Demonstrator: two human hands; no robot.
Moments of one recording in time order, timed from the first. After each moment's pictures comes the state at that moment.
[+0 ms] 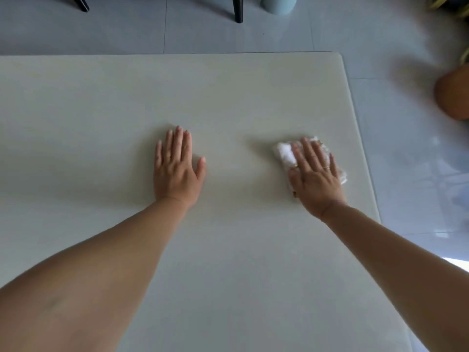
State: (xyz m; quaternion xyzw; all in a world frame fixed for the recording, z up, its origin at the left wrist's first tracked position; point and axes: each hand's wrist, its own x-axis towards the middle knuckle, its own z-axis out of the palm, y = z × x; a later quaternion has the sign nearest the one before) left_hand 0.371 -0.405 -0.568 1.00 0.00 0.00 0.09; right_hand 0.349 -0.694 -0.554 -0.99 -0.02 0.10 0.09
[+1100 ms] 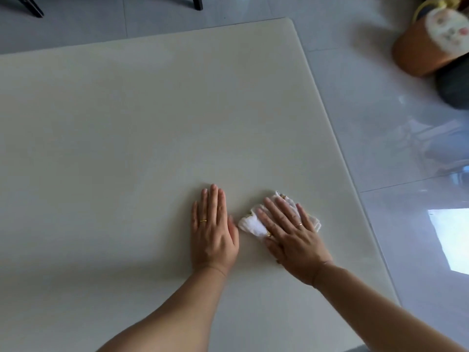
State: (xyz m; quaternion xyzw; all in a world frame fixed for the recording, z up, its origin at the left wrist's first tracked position) left_hand 0.181 -0.488 -0.559 0.99 -0.08 -0.03 0.14; right_hand 0.137 -0.677 -0.548 -0.98 -0.13 0.12 0.08
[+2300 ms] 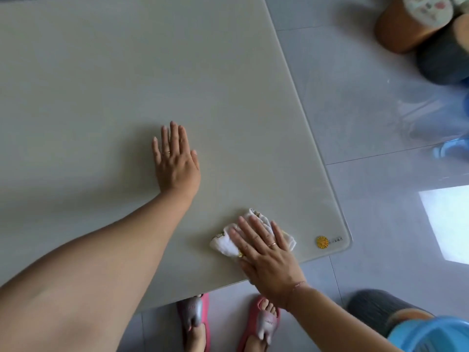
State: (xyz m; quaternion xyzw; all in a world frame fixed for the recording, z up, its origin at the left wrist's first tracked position) left_hand 0.163 -0.507 -0.563 1.00 -0.03 -0.02 0.07; right_hand -0.047 -0.680 -0.551 -0.98 -0.14 0.11 0.10
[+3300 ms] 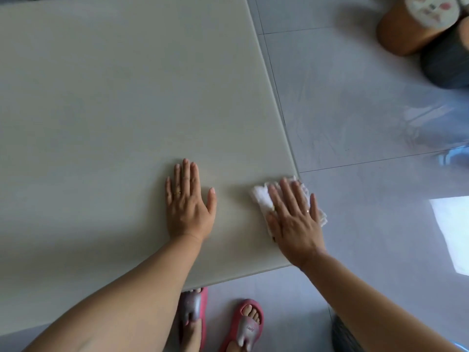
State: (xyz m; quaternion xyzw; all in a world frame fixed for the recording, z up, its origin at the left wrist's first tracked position) left_hand 0.072 -0.586 -0.567 0.99 -0.01 -0.03 0.10; right_hand 0.004 -0.805 -0.546 -0.98 0.02 0.14 0.12
